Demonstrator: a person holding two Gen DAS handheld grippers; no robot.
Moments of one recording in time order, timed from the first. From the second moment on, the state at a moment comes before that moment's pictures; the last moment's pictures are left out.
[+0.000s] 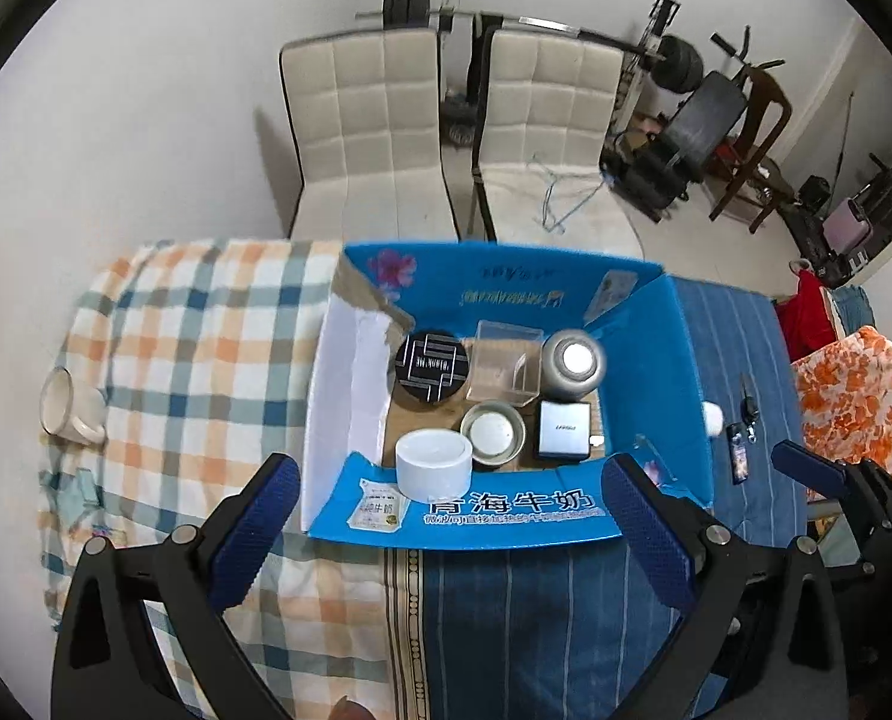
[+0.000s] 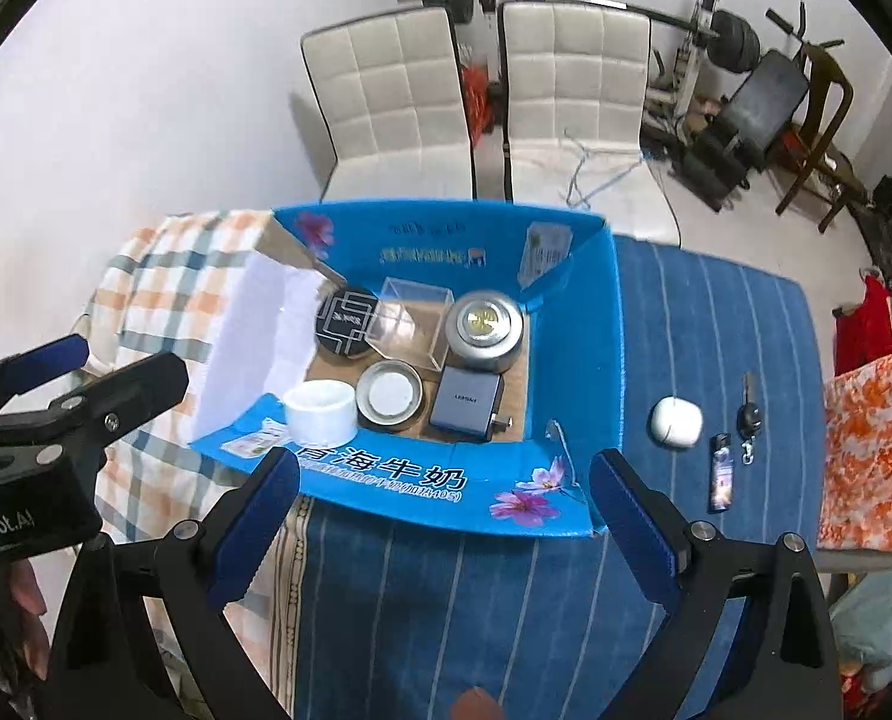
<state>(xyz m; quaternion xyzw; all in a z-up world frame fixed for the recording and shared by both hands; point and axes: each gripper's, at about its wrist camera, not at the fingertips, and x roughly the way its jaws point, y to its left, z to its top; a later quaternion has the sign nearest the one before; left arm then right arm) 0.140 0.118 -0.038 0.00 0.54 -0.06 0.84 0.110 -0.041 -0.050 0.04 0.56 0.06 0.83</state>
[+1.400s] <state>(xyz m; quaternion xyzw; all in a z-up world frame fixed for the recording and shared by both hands) 0.204 -0.201 -0.149 0.16 0.58 -0.12 0.79 0.126 -0.353 -0.298 0.17 0.67 -0.13 0.71</state>
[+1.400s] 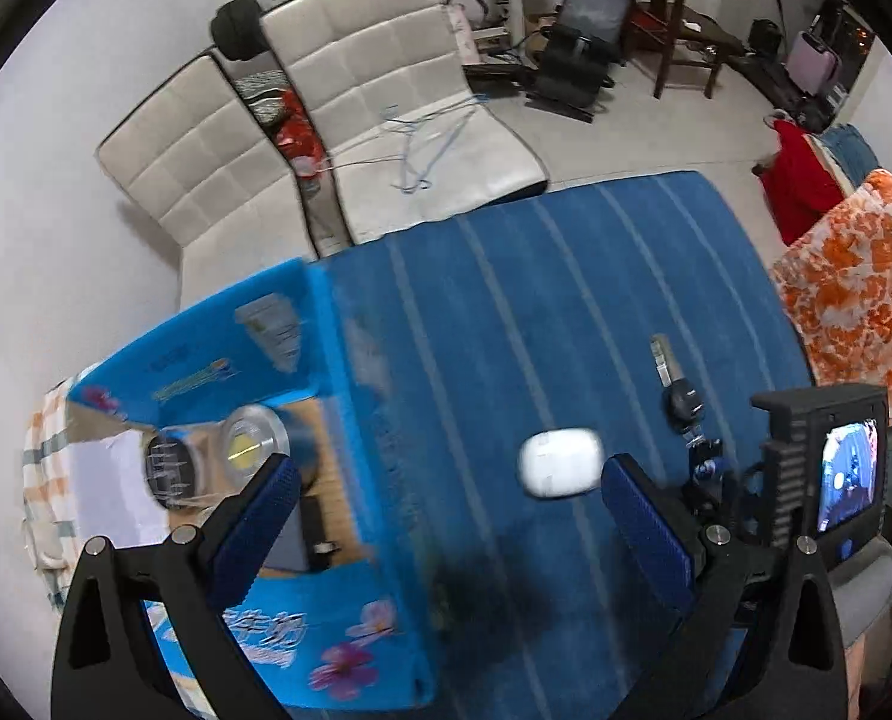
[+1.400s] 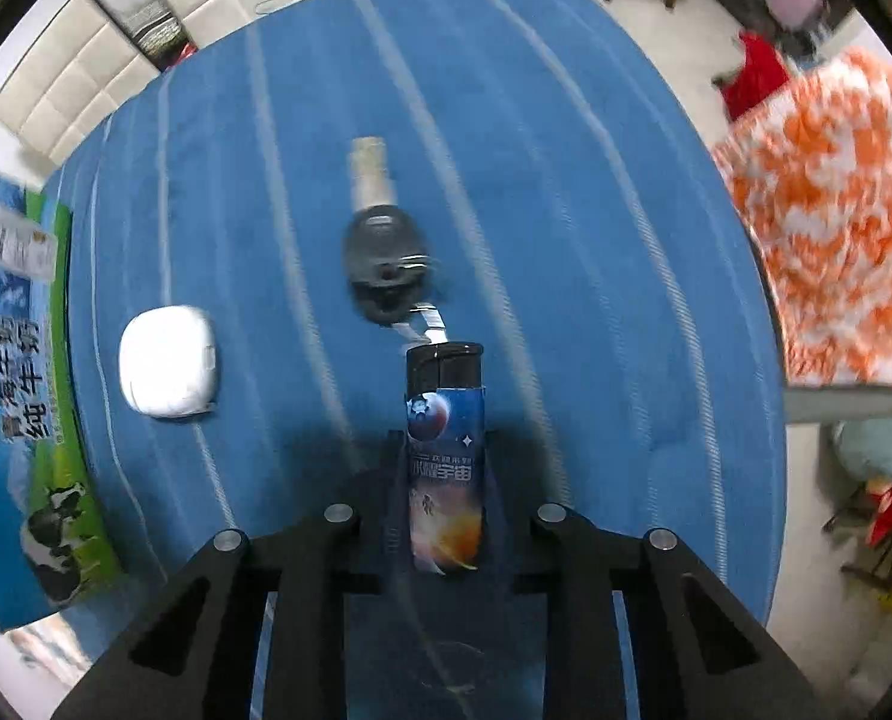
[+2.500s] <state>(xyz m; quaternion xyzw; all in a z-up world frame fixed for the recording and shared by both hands) 0.190 -0.247 -0.259 0.11 0.66 -0.14 0.73 0.101 -0.394 -0.256 0.18 0.65 -0.14 0.73</state>
